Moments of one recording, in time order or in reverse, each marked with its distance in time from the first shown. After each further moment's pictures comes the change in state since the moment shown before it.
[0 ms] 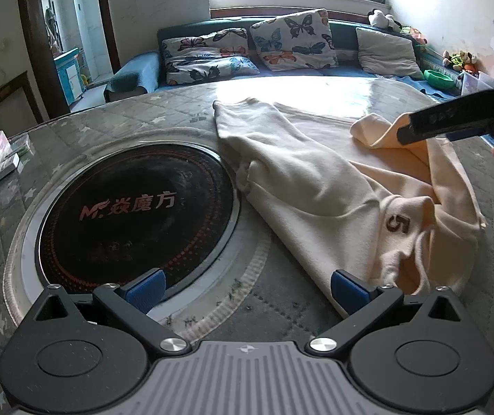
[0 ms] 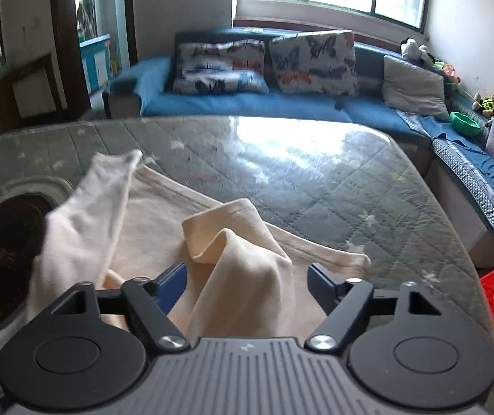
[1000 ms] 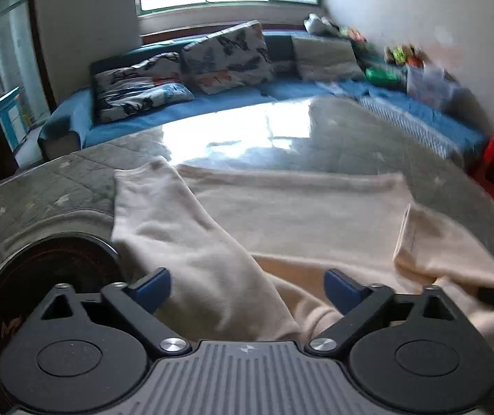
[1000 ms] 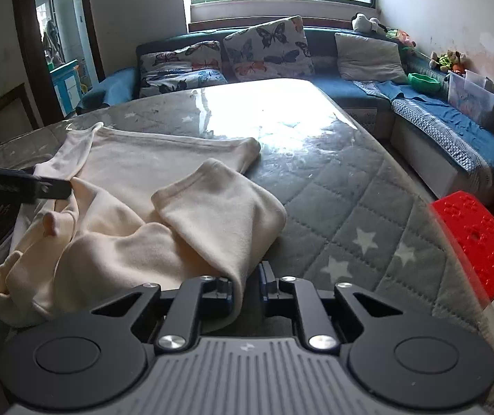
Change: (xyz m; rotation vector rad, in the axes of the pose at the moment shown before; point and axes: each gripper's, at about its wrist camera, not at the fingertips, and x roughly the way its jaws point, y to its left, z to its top) left arm 0.049 -0.066 0.069 0.162 -0.043 -0.143; right arm -0.076 -0.076 -0.127 0.165 -0.021 -0.032
